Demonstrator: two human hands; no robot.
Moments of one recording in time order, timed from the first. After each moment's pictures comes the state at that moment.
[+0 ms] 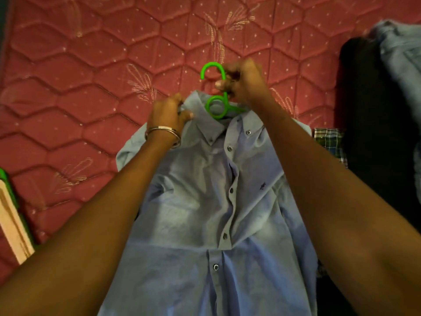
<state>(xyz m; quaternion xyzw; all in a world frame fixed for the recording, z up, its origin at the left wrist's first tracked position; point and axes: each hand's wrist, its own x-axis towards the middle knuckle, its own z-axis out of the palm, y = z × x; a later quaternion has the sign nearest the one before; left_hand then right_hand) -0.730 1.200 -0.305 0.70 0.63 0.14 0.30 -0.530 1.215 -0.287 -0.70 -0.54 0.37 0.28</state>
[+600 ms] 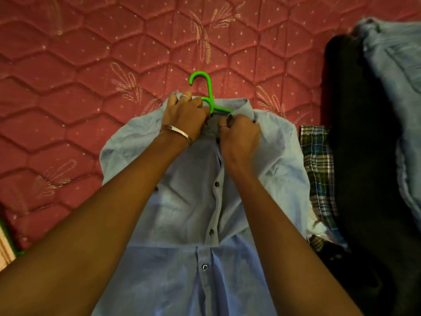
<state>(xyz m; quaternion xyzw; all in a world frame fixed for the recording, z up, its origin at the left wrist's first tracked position) -0.670 1.182 -0.296 0.89 0.45 -0.07 0.05 -0.570 1.112 -0.288 -0.89 -0.35 0.23 0.18</state>
